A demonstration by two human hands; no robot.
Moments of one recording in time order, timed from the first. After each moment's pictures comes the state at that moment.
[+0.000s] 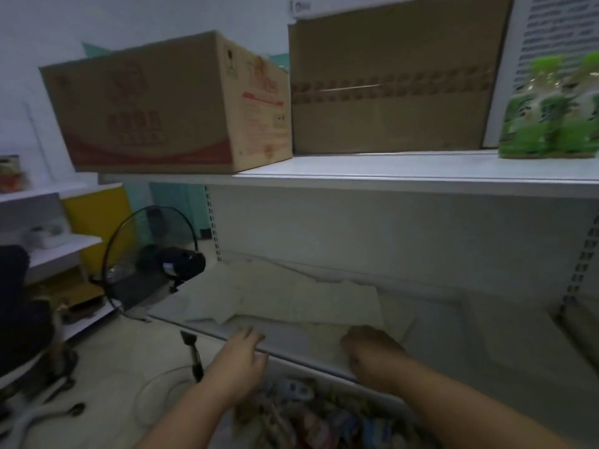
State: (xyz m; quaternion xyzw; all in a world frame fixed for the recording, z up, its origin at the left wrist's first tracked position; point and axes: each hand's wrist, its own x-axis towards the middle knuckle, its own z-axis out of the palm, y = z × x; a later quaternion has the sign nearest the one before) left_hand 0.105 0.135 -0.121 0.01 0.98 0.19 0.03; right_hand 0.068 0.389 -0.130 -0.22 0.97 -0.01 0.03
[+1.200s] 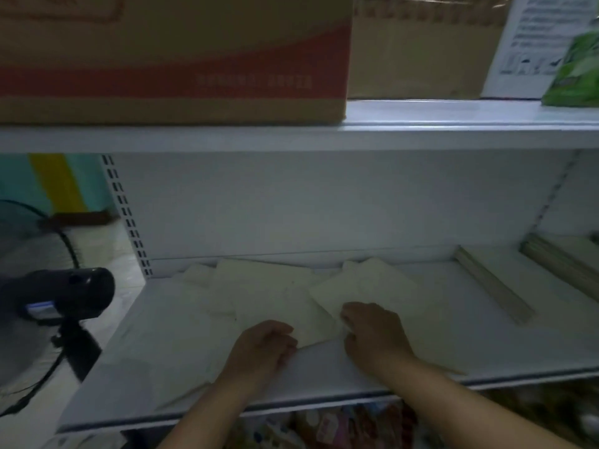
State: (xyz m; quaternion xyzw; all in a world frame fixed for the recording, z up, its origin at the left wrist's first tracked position) left_hand -0.061 0.065 -0.151 0.03 0.76 0.61 0.20; right_hand -0.002 0.253 -0.140 0.11 0.99 -0.08 -0.02
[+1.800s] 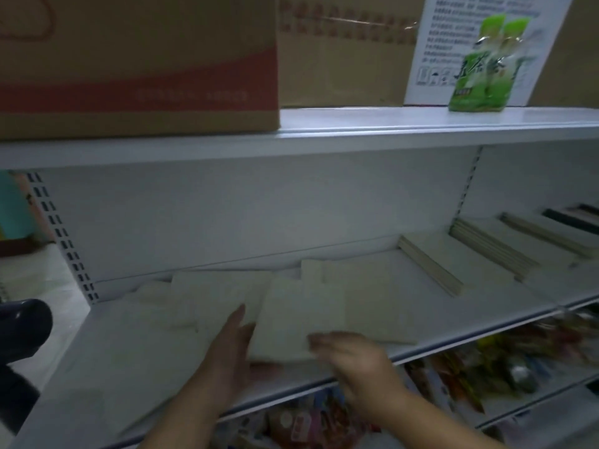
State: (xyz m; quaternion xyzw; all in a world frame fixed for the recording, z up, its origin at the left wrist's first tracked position) left_hand -0.050 0.084 -0.133 -0.04 0.60 0.71 0.37; right_hand 0.068 0.252 -0.164 -0.10 0.93 -0.15 -0.31
